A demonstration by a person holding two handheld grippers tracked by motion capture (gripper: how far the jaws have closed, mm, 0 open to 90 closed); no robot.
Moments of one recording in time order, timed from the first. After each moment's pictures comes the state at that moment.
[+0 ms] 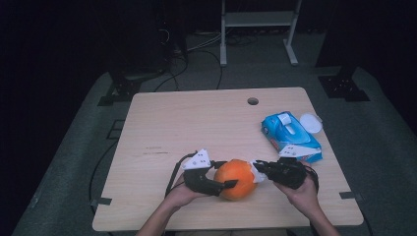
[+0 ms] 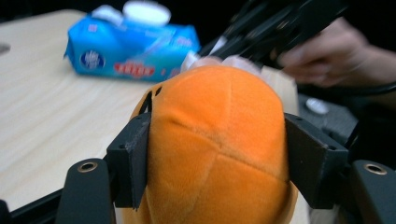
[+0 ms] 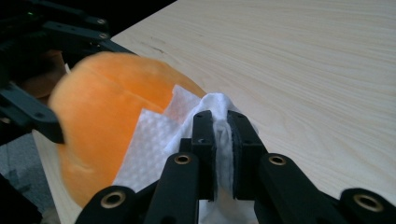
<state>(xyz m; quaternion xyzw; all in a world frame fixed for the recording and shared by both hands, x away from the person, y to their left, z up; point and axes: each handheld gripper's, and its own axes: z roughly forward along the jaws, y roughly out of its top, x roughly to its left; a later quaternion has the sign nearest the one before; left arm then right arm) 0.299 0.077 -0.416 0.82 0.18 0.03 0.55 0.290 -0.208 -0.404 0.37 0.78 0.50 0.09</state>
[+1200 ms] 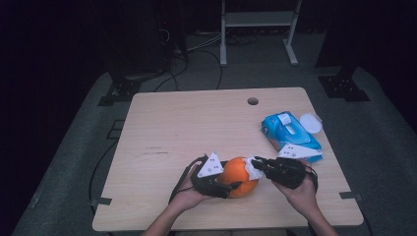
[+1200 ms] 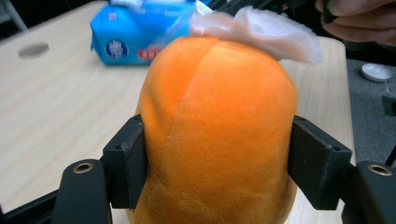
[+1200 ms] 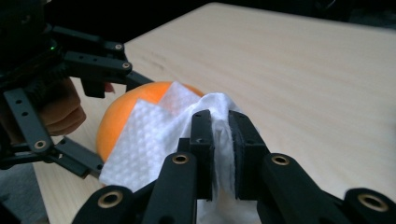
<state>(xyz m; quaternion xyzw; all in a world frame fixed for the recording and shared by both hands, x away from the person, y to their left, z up) 0.292 0.059 -0.419 0.84 0.18 0.11 0.51 0.285 -0.200 -0.394 0.36 0.77 0.51 0.12</state>
